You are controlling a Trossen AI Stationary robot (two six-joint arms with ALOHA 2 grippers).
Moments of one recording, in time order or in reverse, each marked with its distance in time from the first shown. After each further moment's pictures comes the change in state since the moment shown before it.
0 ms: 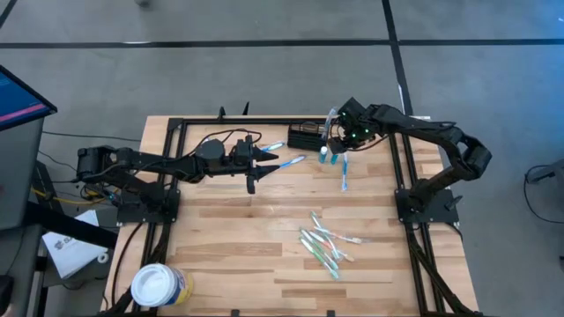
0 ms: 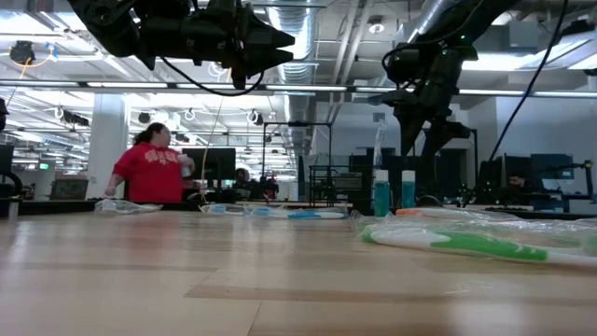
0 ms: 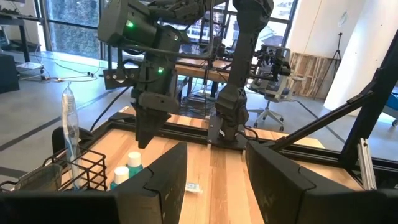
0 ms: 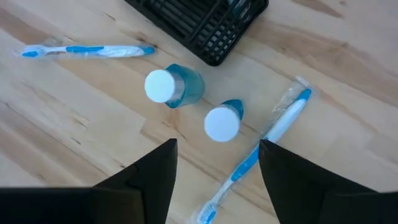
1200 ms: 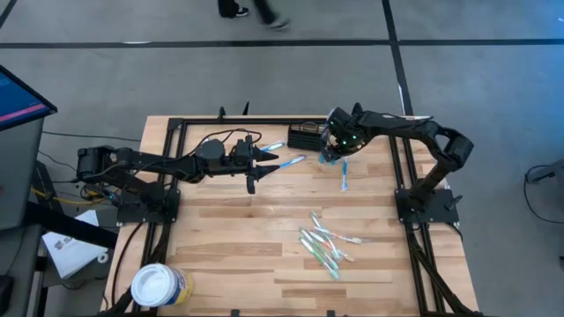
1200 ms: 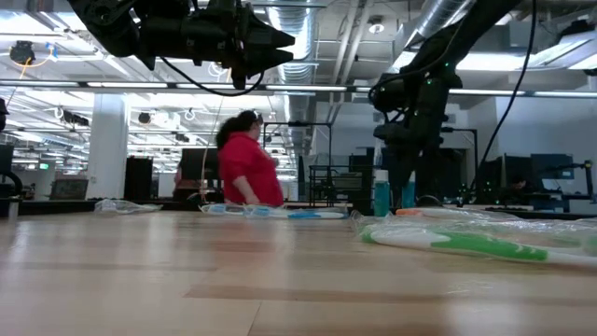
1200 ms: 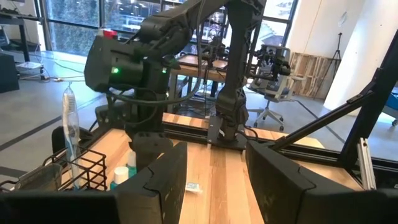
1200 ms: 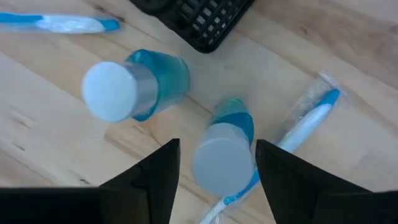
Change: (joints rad) left arm 0.000 0.000 0.000 -0.001 0.000 -0.001; right arm 0.021 0.174 -0.032 0.092 0.022 -0.032
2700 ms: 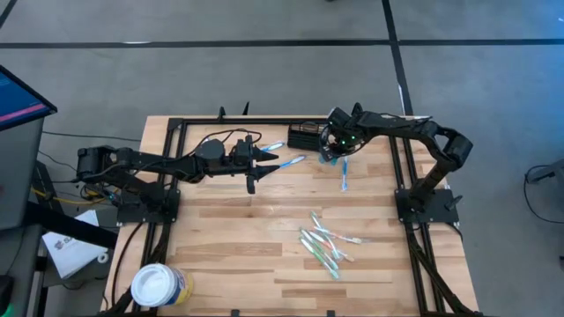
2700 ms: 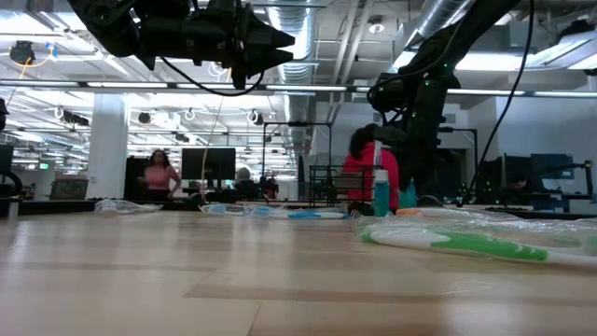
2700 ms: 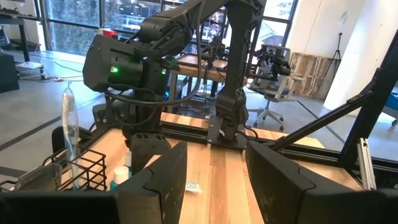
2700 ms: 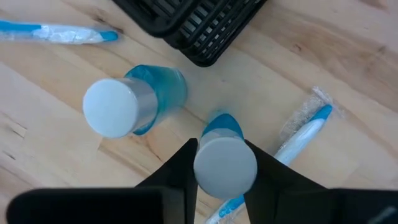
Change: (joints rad) left arm 0.000 0.000 0.000 0.000 0.000 0.000; right arm 0.014 0.005 0.002 0.024 0.035 -0.019
